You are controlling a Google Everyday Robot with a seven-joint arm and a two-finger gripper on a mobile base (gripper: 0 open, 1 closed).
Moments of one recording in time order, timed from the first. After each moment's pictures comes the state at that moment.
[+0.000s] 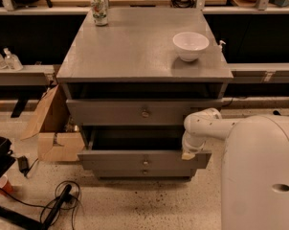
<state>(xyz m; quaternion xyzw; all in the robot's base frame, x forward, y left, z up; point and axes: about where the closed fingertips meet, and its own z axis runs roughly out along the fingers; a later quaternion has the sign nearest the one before) 0.638 -0.205 0.434 -0.66 0.75 -0.03 0.08</state>
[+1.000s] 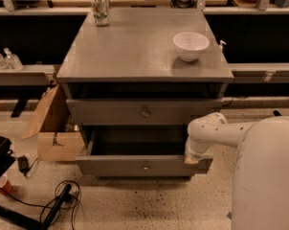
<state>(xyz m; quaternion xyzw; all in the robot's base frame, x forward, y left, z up) 0.602 -0.213 0.442 -0.64 0.76 -0.03 0.07</state>
